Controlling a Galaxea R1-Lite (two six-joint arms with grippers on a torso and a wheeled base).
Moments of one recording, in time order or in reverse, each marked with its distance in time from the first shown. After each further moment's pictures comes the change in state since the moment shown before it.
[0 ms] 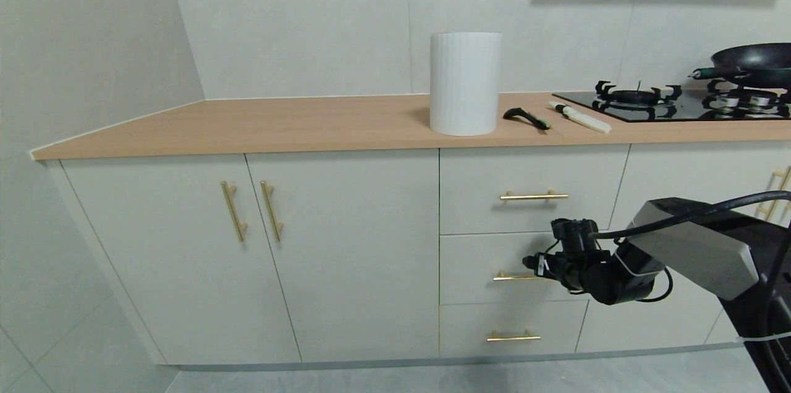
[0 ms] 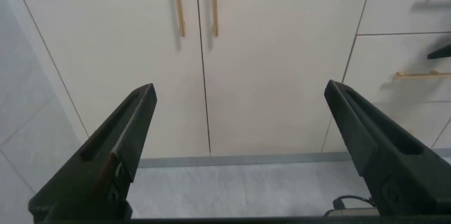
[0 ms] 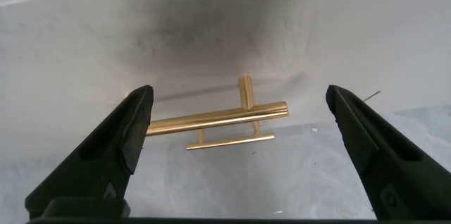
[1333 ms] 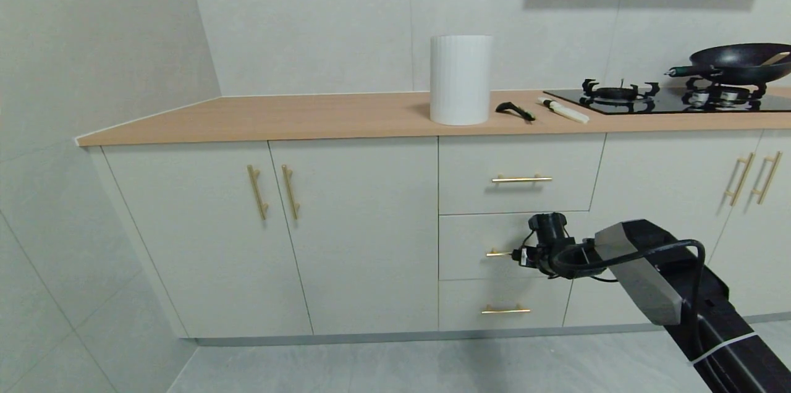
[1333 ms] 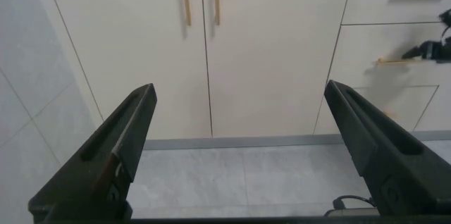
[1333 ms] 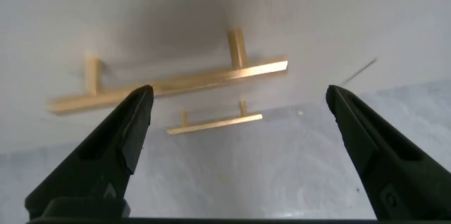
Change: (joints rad) left arm 0.000 0.000 0.000 0.000 0.000 0.000; right arm -0.010 0.341 -0.728 0.457 -0.060 -0.030
